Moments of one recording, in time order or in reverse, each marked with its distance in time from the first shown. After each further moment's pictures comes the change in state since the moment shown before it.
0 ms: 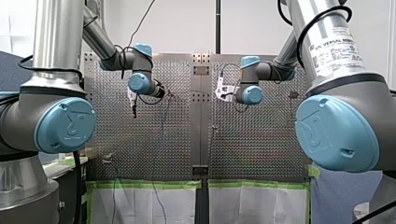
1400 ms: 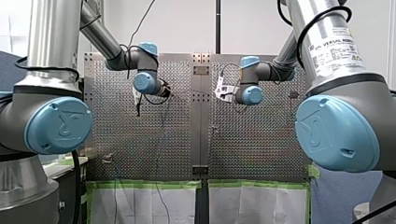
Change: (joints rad) left arm -0.083 -0.001 0.000 0.022 -0.036 0.082; right arm 0.002 0.003 0.000 0.009 -0.023 0.048
